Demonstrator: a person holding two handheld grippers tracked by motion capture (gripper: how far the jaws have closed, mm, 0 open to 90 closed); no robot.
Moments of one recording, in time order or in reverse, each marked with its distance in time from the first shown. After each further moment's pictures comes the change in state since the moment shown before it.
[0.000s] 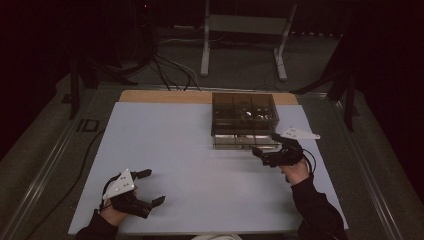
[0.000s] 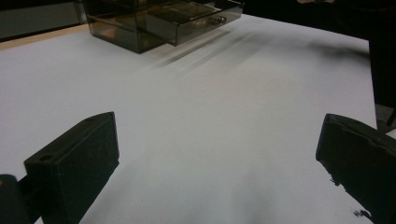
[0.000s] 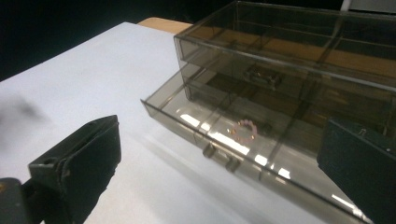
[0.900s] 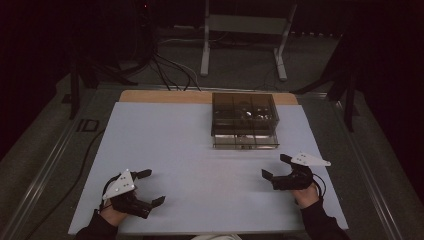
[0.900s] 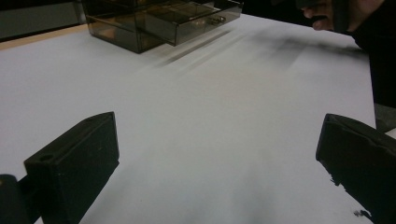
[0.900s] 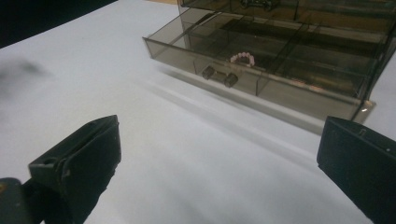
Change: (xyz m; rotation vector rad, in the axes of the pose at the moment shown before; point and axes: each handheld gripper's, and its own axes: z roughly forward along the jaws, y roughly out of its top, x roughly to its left) left arm 0.000 0.000 0.000 0.001 -0.003 0.005; right arm -0.001 -0.066 -0.031 0.008 0.000 0.000
